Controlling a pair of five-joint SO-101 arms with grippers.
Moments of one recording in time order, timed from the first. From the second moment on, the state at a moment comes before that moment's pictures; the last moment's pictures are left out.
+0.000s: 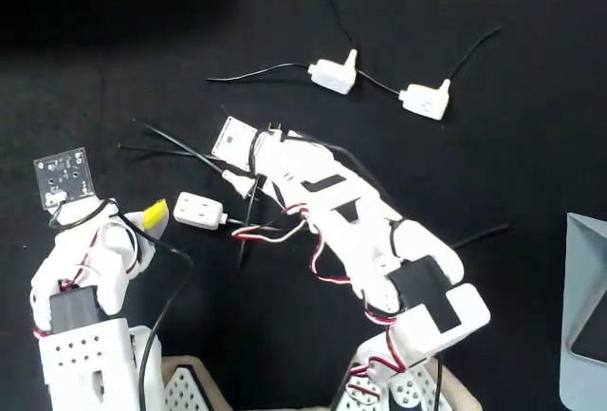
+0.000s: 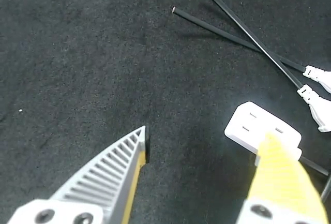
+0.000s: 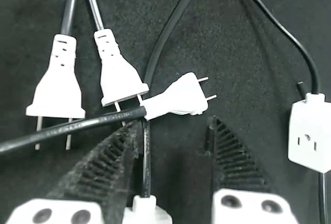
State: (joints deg) left arm -20.7 -79.9 74.9 59.4 0.6; right arm -24.8 5.6 45.0 6.4 42.9
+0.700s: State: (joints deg) left arm -20.7 -79.9 74.9 59.4 0.6; right arm -34.8 -9.7 40.0 32.8 17.5
